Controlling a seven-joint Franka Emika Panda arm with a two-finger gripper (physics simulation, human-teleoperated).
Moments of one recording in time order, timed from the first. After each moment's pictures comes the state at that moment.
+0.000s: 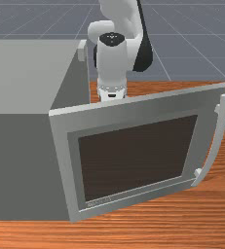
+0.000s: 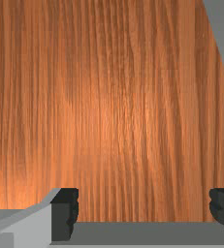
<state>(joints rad) 0.00 0.39 0.00 -1.96 0.00 2.36 -0.79</state>
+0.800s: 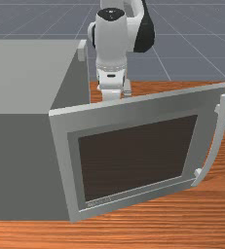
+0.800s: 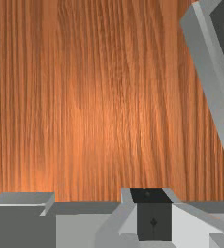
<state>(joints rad) 0.00 0.30 0.00 -1.92 0.01 2.22 -0.78</state>
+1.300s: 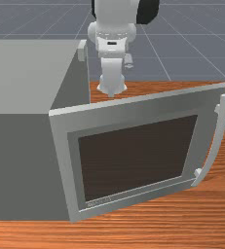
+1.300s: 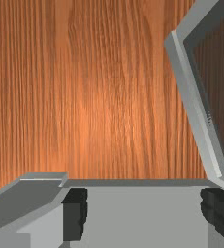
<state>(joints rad) 0.00 0.22 0.00 -1.82 -0.02 2.04 -0.77</state>
